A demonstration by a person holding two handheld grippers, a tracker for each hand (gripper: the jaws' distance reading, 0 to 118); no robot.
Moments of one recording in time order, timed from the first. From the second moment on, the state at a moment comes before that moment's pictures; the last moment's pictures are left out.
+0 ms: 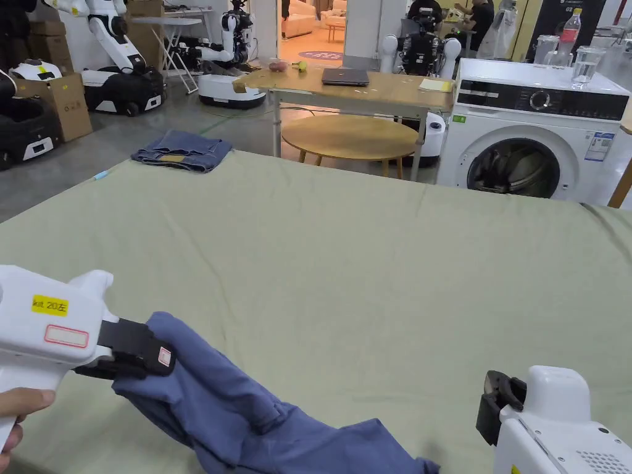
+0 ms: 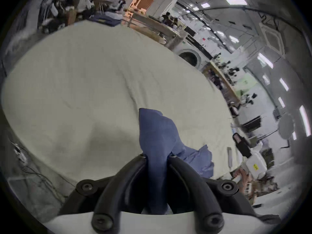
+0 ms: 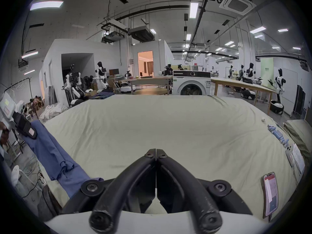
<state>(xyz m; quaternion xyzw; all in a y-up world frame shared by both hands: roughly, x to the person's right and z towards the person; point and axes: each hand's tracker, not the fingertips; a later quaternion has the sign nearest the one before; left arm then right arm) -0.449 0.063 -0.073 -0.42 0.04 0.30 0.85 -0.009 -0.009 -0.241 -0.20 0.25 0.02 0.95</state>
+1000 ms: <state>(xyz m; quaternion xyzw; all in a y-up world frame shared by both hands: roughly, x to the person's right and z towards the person) -0.240 -0.037 -0.219 -0.58 -0.12 0.22 0.78 0.019 -0.019 -0.235 -0.22 0.22 0.01 0.95</state>
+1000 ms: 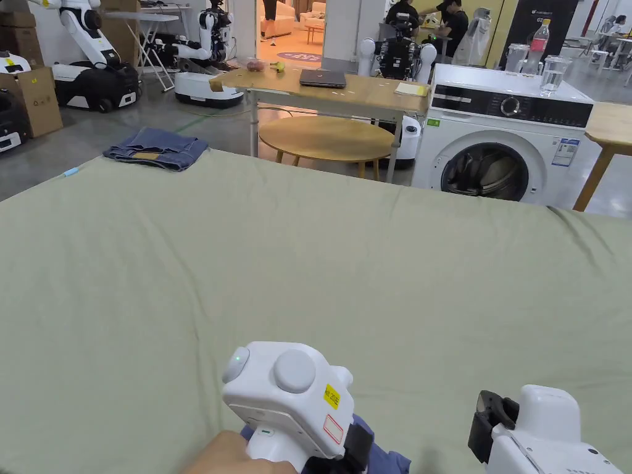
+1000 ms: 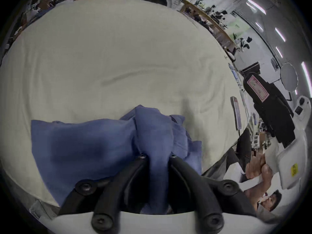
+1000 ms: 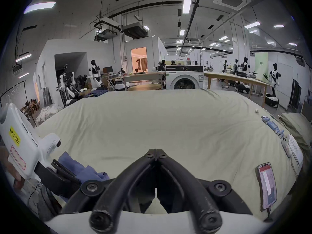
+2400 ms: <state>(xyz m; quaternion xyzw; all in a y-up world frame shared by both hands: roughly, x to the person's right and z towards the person) -0.302 0.008 -0.165 -0.26 -0.04 0.19 0.95 0.000 0.002 -0.246 -0.15 0.19 0.00 0.97</state>
